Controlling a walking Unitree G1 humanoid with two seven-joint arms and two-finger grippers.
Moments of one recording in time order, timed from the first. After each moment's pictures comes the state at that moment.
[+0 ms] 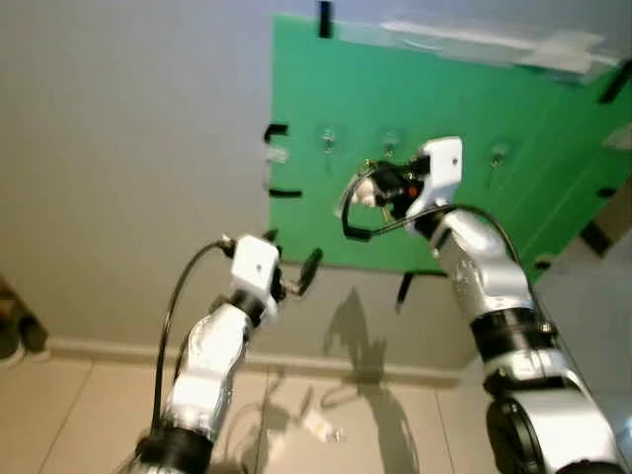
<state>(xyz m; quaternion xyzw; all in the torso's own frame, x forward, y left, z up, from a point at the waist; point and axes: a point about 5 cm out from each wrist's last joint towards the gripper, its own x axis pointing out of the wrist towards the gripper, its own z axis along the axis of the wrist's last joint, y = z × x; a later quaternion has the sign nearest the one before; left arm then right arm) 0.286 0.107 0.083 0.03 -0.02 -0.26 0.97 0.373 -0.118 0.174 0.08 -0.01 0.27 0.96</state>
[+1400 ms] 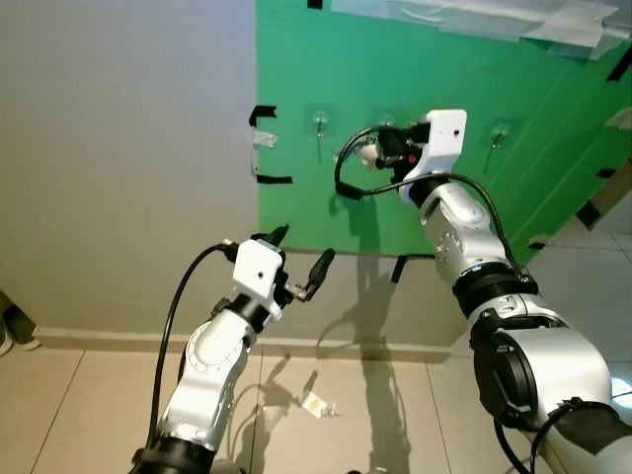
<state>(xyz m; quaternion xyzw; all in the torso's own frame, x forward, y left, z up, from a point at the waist) 0.276 0.100 0.105 0.02 -0.07 -0.27 0.96 0.402 -0.119 0.190 0.08 -0.05 0.18 0.98</state>
